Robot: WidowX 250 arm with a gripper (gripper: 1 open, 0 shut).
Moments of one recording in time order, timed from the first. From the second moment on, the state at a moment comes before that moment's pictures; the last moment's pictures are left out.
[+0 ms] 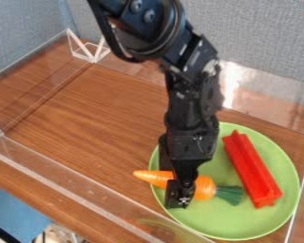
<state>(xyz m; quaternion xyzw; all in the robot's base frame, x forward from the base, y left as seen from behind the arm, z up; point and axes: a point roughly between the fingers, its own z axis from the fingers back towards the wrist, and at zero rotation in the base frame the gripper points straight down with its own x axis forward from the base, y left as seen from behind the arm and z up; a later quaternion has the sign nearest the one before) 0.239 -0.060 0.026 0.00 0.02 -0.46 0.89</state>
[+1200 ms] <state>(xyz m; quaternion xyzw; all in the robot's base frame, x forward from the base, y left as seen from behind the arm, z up) 0.247 -0.036 0.024 -0.04 0.04 -0.41 0.91</state>
